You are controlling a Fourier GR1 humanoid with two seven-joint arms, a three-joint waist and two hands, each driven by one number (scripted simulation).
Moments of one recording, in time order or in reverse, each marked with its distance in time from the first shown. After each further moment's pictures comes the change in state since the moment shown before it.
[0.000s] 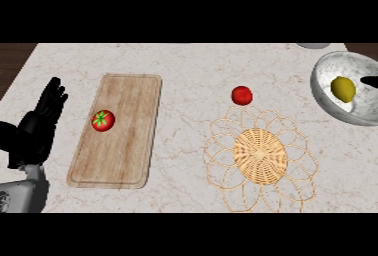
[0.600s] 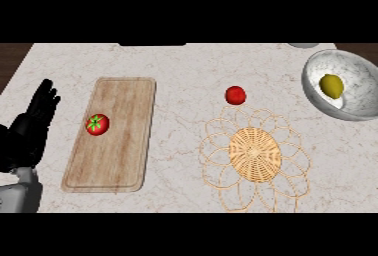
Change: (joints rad) left arm 0.018 0.012 0.024 -0.020 0.000 0.004 0.028; right arm 0.200 -0.011 -0.309 -0.215 -0.401 0.089 -0.313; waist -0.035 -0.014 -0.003
